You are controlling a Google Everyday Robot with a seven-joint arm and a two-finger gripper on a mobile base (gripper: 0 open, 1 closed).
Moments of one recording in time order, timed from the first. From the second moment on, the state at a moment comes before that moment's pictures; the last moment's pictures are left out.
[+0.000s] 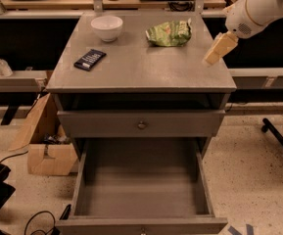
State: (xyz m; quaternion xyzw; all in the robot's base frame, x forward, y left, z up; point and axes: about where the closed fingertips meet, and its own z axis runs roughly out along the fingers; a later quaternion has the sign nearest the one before) arm 0.711 -0.234 0.943 -0.53 0.77 -0.05 0.36
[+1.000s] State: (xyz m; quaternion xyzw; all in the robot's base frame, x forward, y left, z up) arm 0.818 -0.231 0.911 -0.49 0.74 -0.03 0.45
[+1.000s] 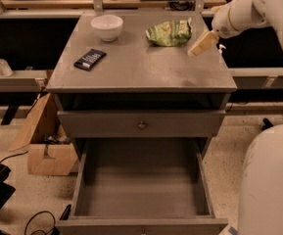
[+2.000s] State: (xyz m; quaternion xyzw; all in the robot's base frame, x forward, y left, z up) arm 0.882 -0.220 0.897 -0.43 0.74 0.00 0.51
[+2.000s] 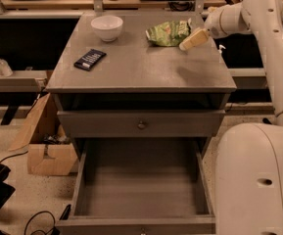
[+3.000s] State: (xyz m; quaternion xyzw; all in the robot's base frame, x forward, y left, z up) arm 0.922 -0.186 0.864 -0.40 0.74 0.02 0.54
